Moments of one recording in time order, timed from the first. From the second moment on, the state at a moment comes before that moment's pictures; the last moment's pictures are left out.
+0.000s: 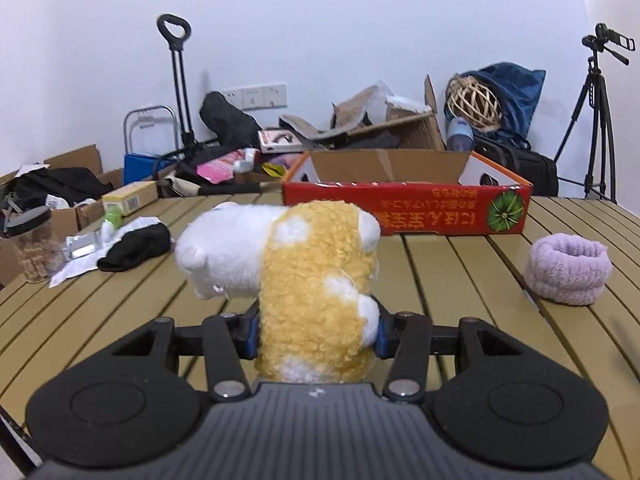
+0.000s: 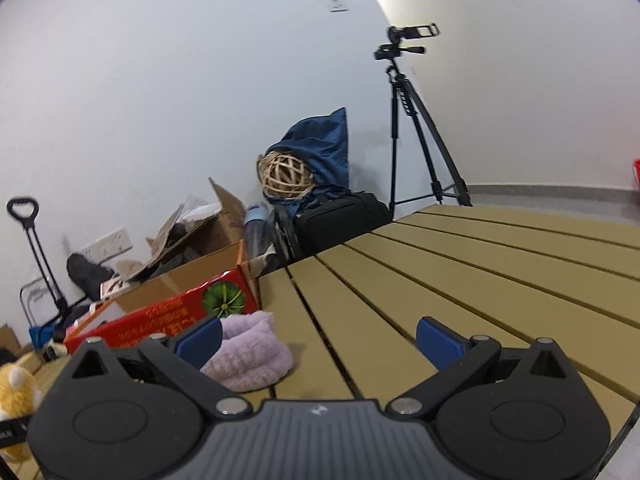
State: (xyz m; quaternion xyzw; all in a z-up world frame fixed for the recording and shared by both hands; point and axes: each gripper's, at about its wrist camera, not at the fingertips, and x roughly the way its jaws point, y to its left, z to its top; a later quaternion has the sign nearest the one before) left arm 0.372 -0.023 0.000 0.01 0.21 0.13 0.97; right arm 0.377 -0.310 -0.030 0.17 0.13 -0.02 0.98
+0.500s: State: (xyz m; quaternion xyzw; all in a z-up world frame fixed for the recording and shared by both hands) left arm 0.362 0.022 0.010 -0.01 0.19 0.12 0.97; right arm 0.387 -0.259 -0.020 0.04 0.18 0.04 0.98
